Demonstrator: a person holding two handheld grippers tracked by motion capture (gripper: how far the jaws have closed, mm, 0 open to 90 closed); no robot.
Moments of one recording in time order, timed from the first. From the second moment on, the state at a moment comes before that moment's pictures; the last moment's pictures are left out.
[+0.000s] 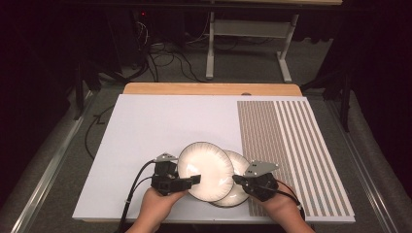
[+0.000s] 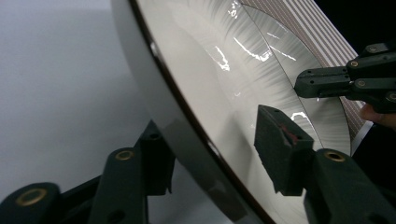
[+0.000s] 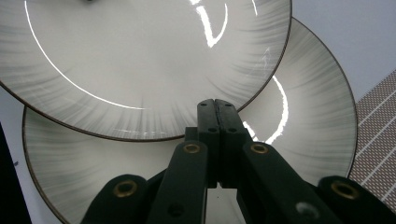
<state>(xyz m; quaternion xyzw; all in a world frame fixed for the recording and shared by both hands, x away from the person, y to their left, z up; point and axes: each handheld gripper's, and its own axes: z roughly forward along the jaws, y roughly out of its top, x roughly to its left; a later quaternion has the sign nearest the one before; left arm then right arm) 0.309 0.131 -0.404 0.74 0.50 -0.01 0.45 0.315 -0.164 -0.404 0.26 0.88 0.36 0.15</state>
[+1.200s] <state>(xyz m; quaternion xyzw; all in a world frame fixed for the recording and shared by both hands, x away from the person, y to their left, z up) 0.304 0.144 -0.403 0.69 0.49 -0.04 0.53 0.310 -0.200 -0.379 0.29 0.84 0.43 0.17</state>
